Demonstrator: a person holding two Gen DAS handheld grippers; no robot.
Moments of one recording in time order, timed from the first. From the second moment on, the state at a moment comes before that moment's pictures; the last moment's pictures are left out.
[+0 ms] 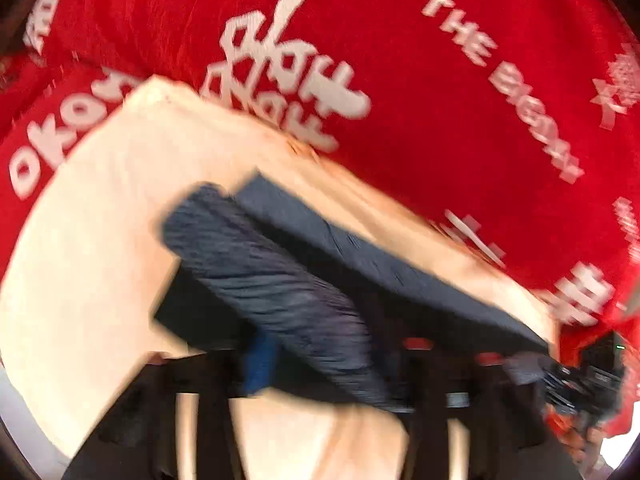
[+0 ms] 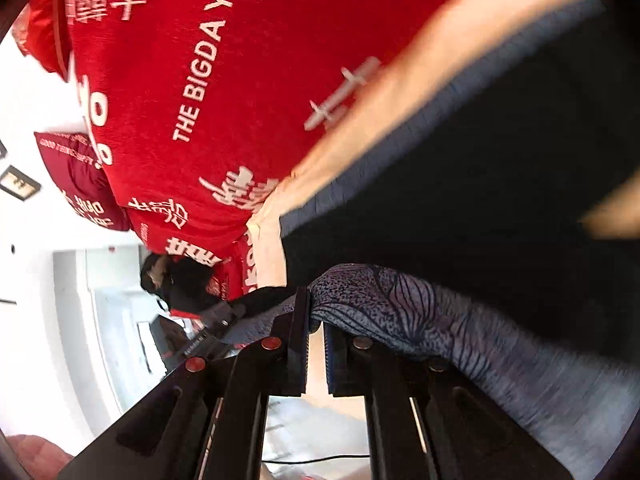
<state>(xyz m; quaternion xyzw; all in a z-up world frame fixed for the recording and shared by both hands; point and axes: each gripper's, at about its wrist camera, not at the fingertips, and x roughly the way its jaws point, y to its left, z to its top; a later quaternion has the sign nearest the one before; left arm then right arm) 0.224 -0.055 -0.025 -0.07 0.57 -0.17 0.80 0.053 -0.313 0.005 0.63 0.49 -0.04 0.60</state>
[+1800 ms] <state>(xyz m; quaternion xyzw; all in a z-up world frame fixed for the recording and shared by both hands) -0.059 -0.327 -0.104 0.20 0.65 -0.44 0.59 -0.341 -0.297 0.036 0.63 0.49 -0.34 0.51</state>
